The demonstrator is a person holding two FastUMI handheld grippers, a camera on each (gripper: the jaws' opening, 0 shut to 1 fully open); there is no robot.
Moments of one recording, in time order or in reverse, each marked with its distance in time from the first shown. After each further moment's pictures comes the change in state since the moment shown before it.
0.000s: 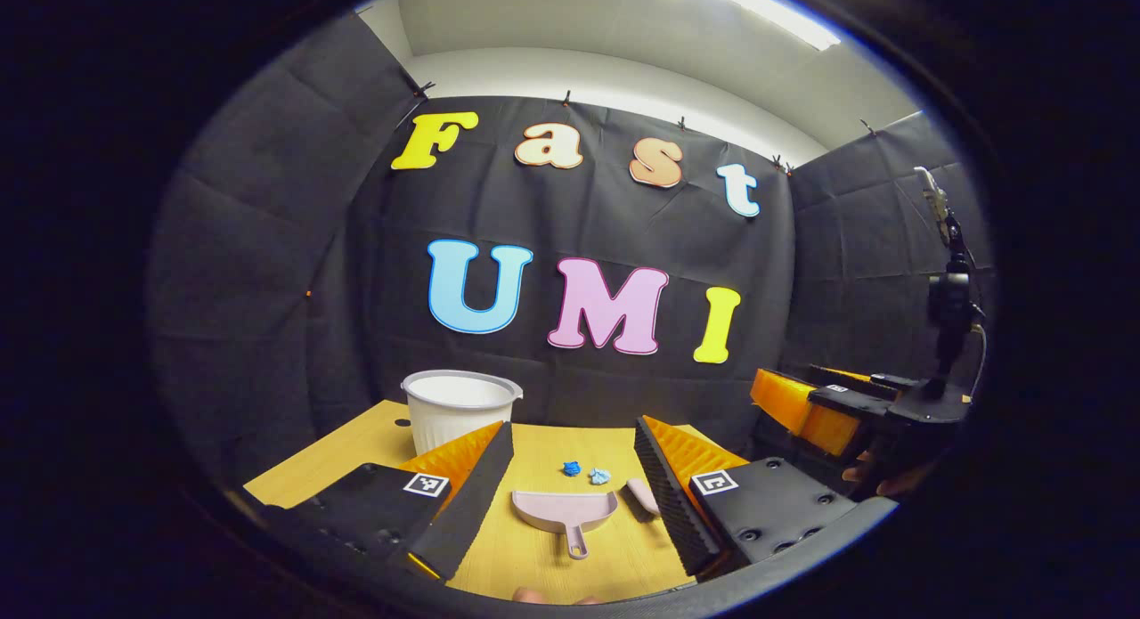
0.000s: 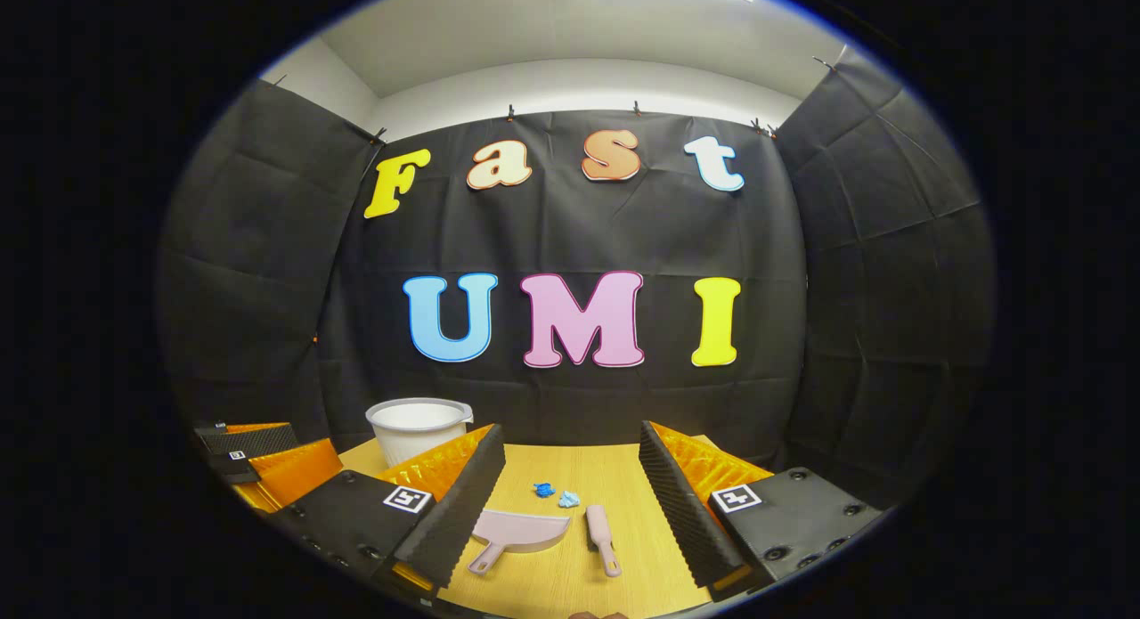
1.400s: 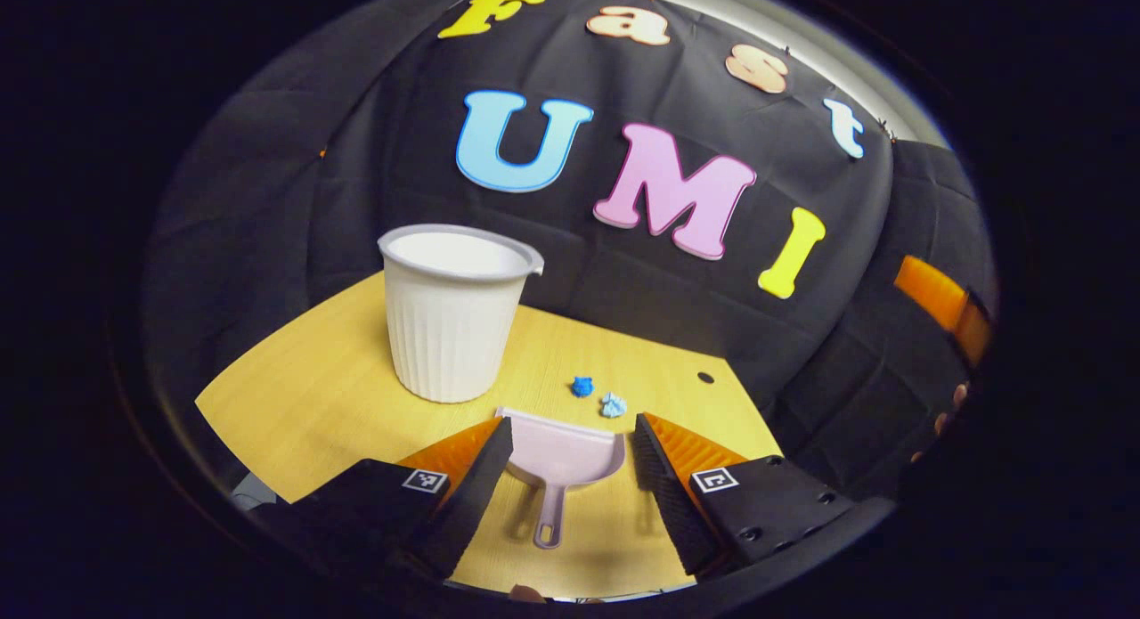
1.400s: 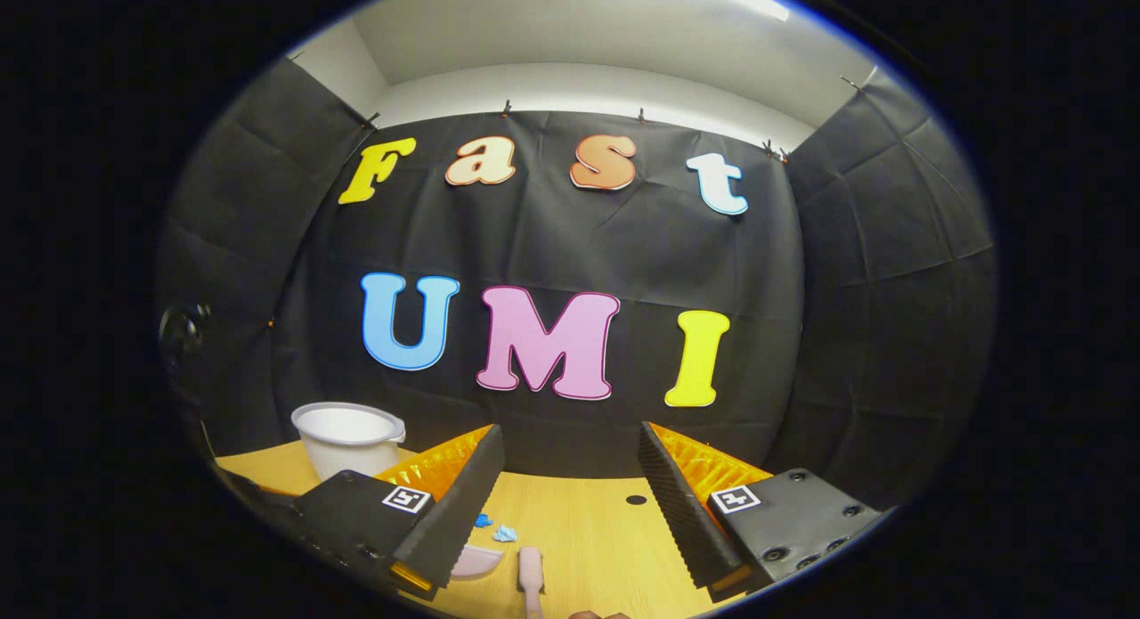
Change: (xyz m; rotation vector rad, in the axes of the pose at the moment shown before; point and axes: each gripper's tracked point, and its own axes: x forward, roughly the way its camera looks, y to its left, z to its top) left arm 0.139 -0.009 -0.144 -0.243 0.579 0.093; right arm 0.113 -0.069 0.021 -0.058 -0.033 -0.065
